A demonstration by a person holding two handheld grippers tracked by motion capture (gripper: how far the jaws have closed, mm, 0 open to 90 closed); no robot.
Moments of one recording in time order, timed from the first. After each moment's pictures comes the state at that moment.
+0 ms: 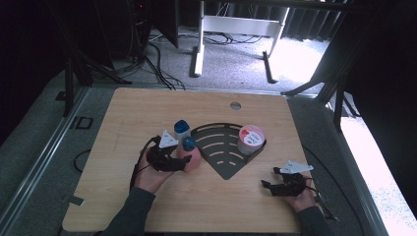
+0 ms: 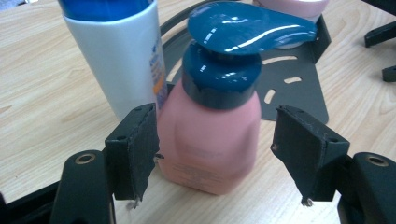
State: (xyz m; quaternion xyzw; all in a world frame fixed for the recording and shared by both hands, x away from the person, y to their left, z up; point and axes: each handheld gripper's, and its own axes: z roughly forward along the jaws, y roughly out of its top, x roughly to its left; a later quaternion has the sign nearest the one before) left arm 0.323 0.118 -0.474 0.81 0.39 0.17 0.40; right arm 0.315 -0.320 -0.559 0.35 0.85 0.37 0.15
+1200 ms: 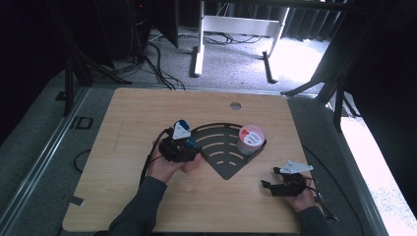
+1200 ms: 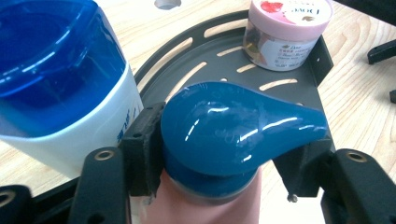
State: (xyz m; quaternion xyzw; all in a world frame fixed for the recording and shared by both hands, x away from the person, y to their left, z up) left arm 0.350 0.089 -0.470 0.82 0.37 0.17 0.40; right arm 0.315 -0.321 -0.559 0.35 0.85 0.37 0.15
